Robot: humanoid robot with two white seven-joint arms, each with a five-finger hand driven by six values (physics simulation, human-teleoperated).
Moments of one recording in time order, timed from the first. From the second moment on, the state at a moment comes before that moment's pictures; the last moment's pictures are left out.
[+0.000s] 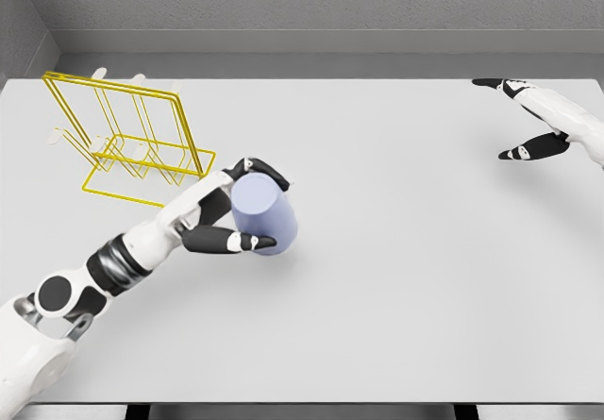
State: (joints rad) left arm -0.19 0.58 -0.56 -1.72 0.61 -0.33 -0.39; right arm -0.61 -0.77 0.55 -1.02 0.08 -0.61 0.27
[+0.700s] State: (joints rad) left arm -0.12 0.83 -0.37 -1.76 0.75 -0.51 -0.40; right arm -0.61 -0.77 0.55 -1.02 0.08 -0.61 0.27
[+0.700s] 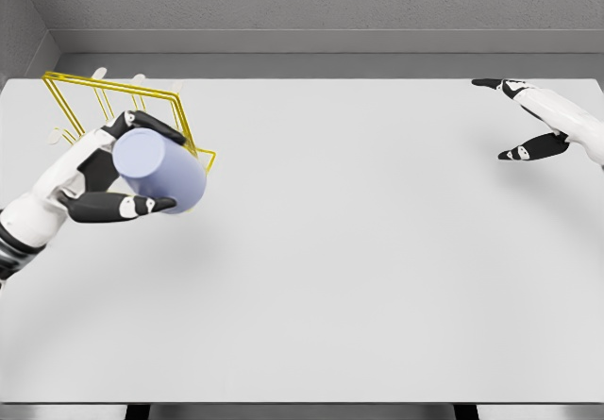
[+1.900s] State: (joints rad) left arm -0.25 0.88 -0.32 -1.62 0.80 -0.47 -0.40; right arm -0.61 -0.77 0.55 -1.02 0.09 -0.61 0.27
